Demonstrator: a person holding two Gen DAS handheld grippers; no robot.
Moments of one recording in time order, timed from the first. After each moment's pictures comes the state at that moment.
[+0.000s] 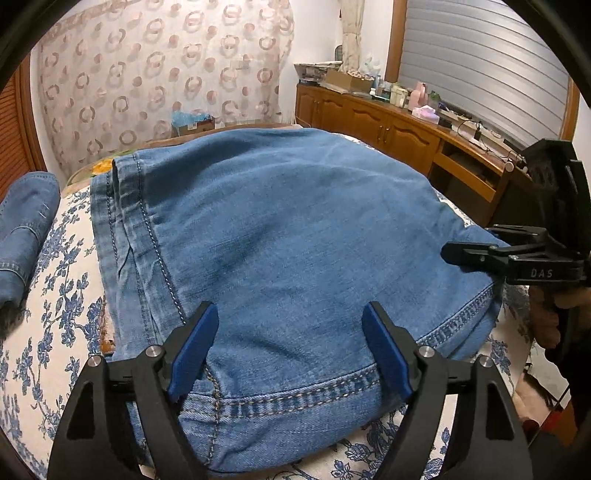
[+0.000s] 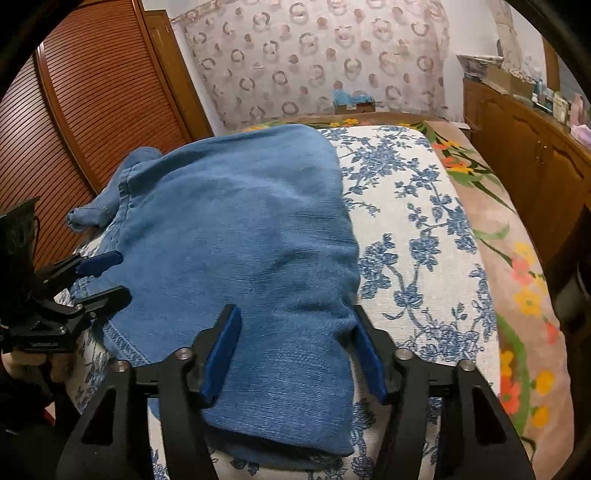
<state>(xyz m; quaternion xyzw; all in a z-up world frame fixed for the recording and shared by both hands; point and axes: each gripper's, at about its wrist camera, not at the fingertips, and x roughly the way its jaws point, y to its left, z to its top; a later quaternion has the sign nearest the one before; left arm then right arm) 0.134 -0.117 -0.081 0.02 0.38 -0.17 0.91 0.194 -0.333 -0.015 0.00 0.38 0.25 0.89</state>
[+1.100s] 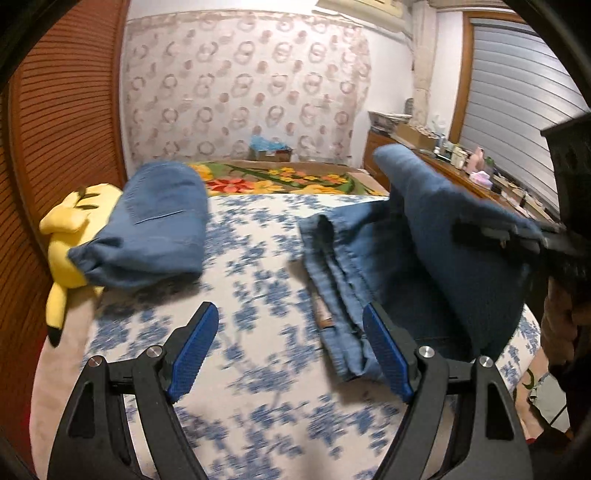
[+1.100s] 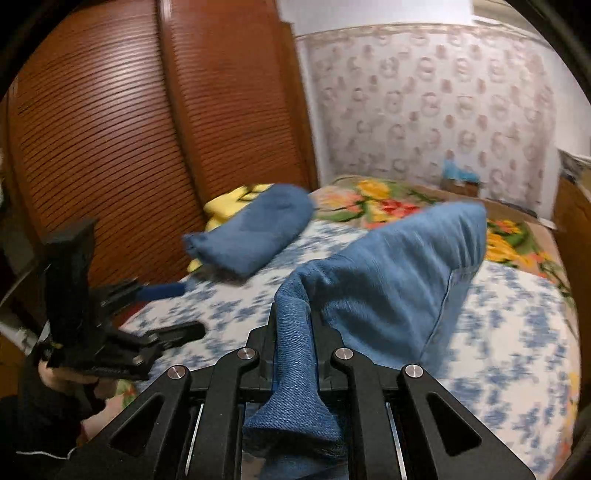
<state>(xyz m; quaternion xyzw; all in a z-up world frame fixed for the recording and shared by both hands) 0.071 0.050 -0.030 -0.05 0.32 -0.05 0.94 0.156 -0.137 0.074 -0.08 0.28 0.43 0.86</state>
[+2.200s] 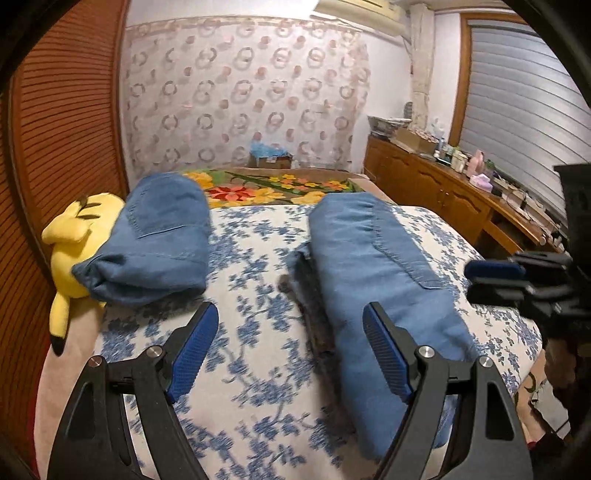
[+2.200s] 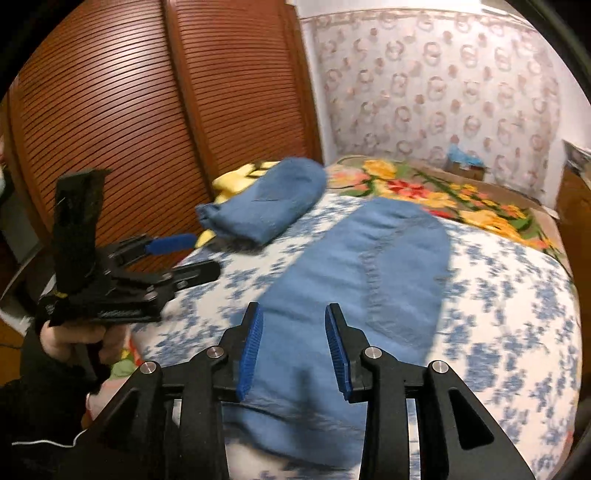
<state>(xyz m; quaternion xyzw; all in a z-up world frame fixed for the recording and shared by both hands) 0.082 0.041 -0.023 -0.04 0.31 -0.06 0.95 0.143 -0.151 0.048 -0.08 0.30 0.39 0.87</state>
